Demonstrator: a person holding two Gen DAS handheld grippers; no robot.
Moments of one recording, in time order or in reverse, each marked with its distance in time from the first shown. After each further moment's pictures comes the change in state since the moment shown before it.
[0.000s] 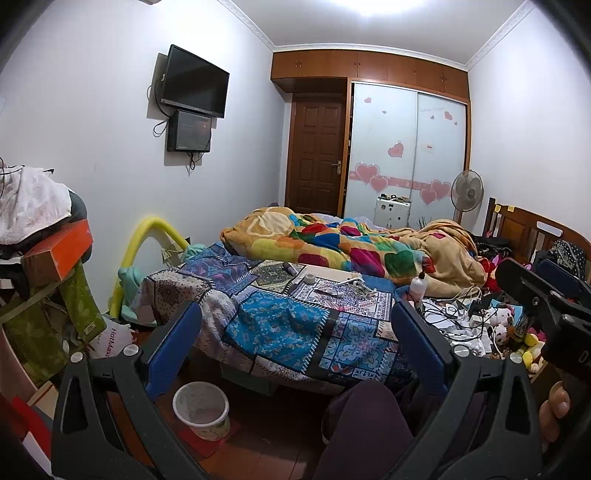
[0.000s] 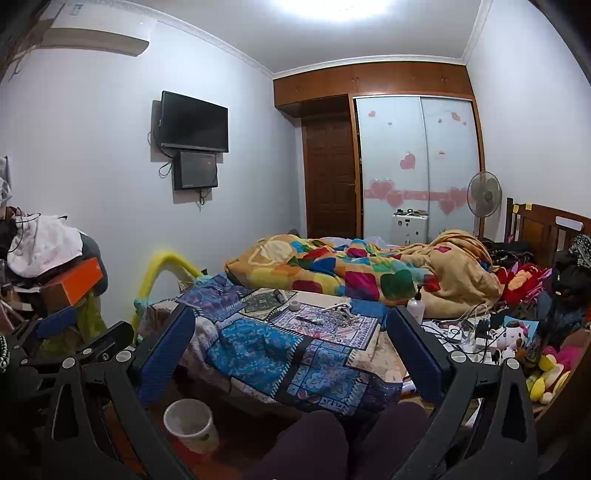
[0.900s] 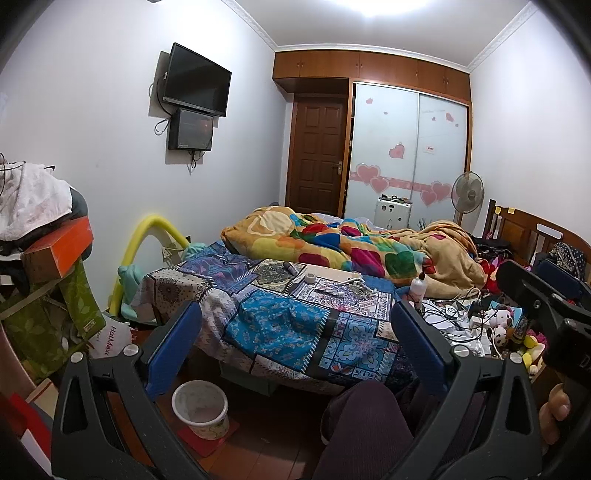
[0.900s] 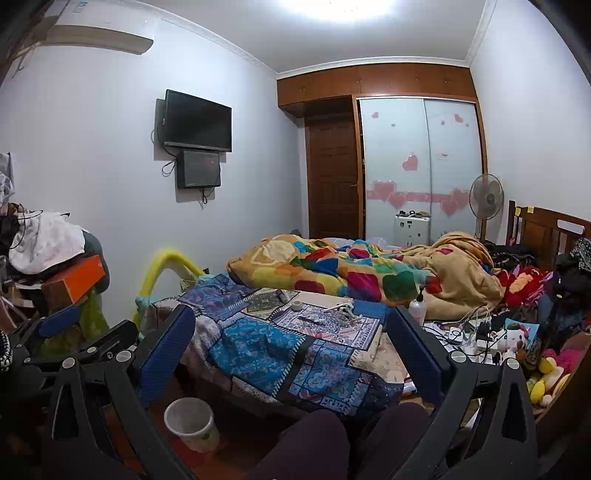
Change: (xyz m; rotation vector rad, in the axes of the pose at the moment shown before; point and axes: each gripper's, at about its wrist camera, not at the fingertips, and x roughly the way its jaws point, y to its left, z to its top) left arm 0.001 0.001 -0.006 -0.004 -0.003 0.002; right arm 0.000 0.004 0.002 -0.009 0.001 0.001
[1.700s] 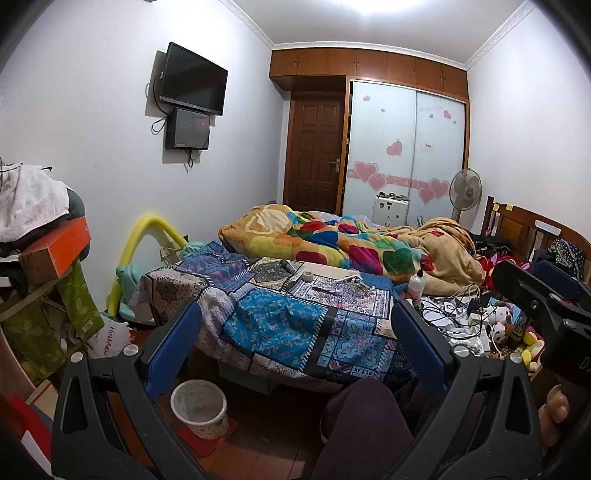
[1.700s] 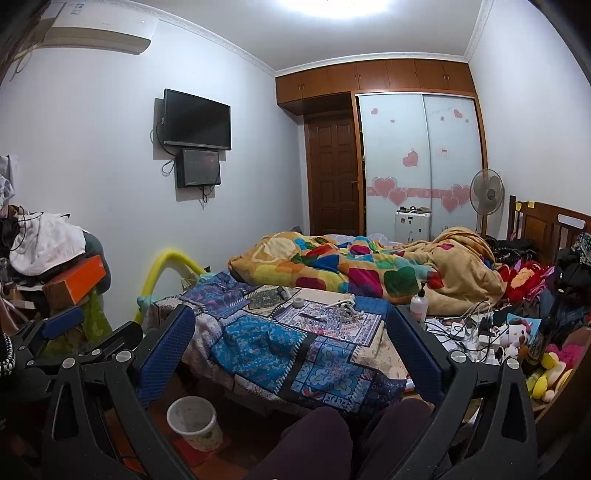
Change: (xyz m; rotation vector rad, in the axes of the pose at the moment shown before) left arm 0.000 -0.001 0.000 -0.004 0.010 -0.008; right arm 0.000 0.000 -0.003 0.008 0.010 0.006
